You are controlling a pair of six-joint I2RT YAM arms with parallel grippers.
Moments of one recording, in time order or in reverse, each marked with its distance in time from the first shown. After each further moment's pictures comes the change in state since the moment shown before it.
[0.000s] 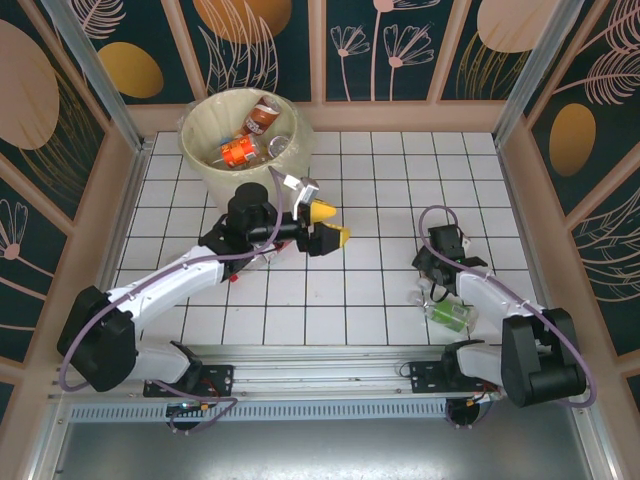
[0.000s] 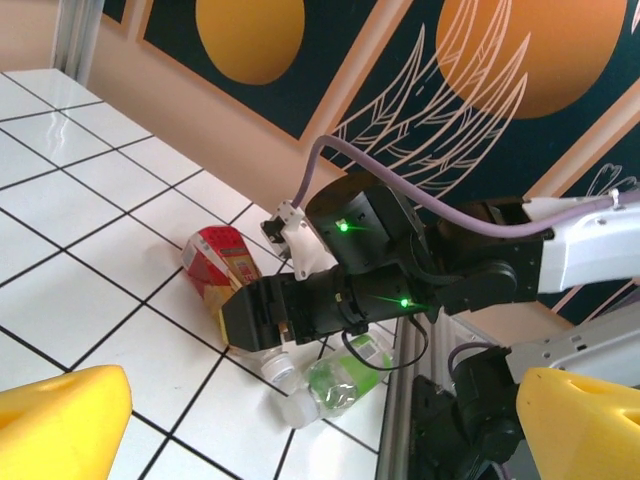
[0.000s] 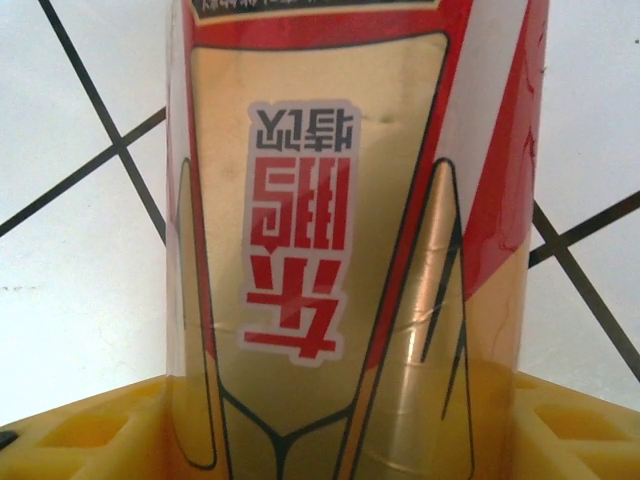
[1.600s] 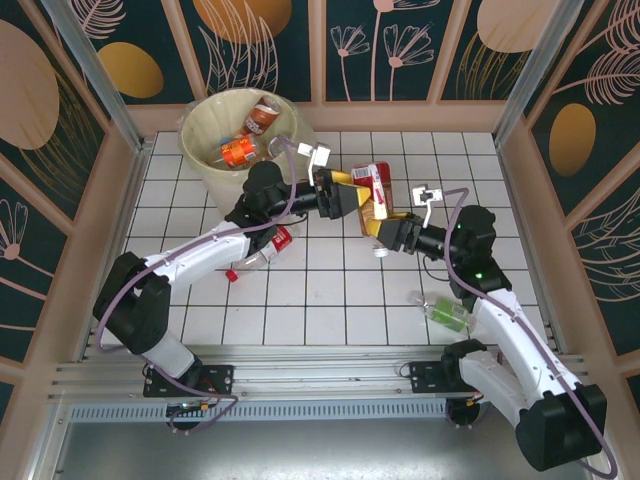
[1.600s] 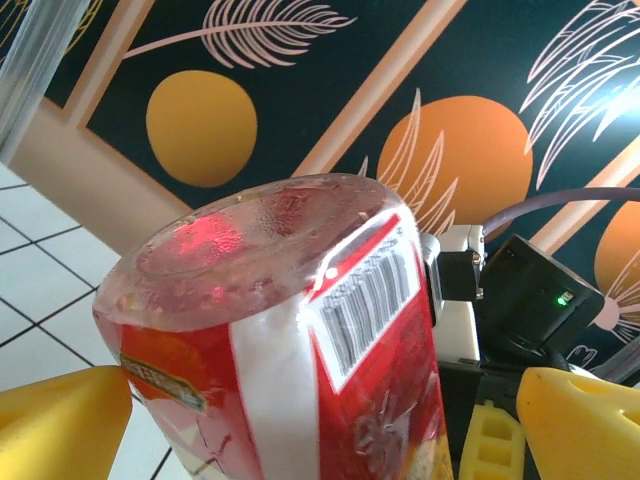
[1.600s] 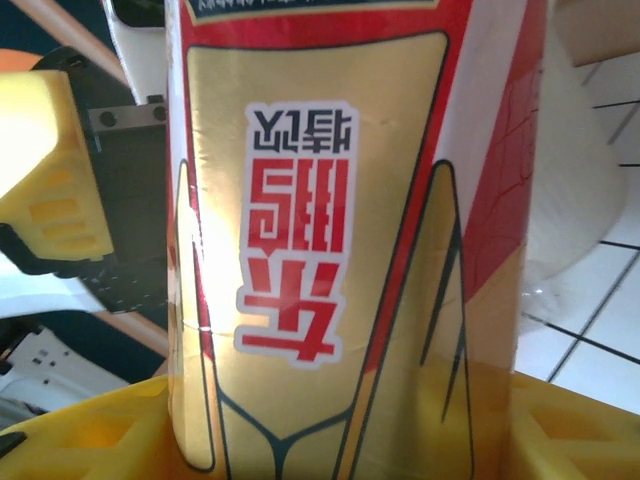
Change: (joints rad) left arm 0.000 0.232 0.211 0.315 0.022 -0.317; right arm 0.075 -0.341 0.109 0.506 -1.073 -0.023
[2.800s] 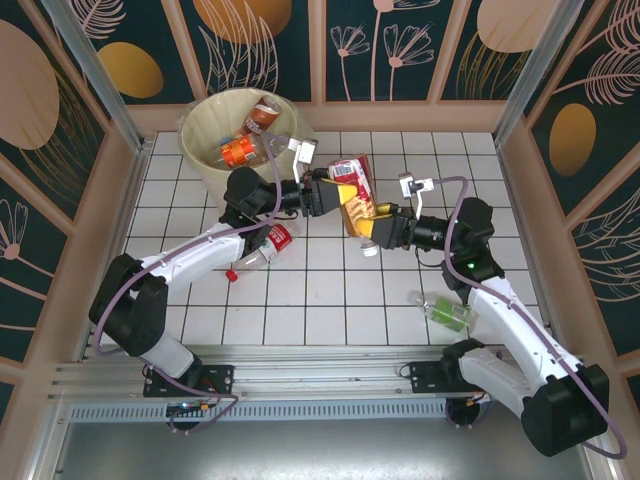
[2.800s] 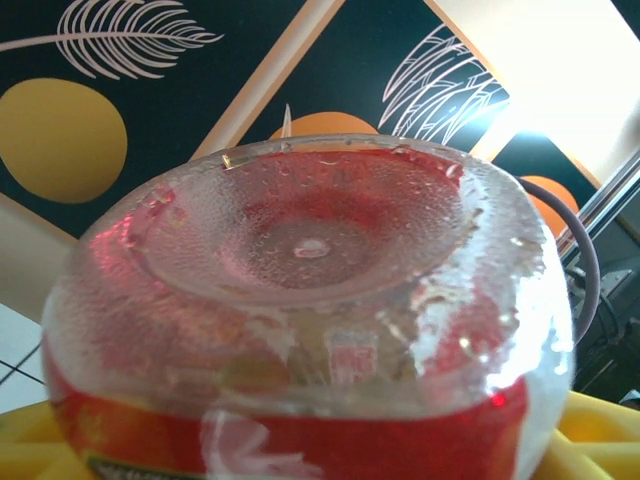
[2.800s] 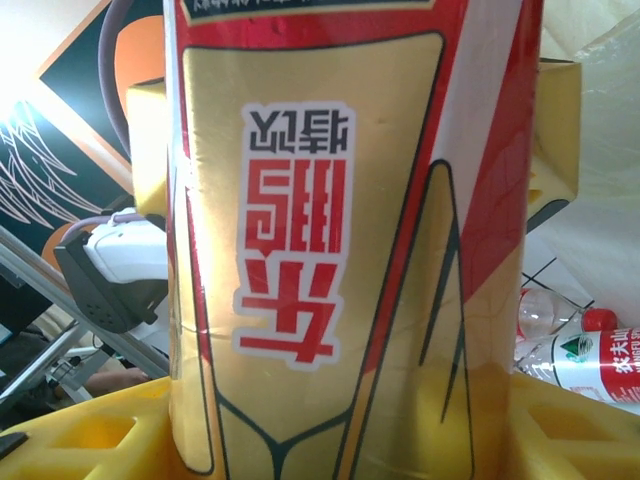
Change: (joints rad) left arm 0.034 -0.021 -0.043 0.310 0.179 -0.279; right arm 0.082 0.082 0.076 0.225 -0.152 0.136
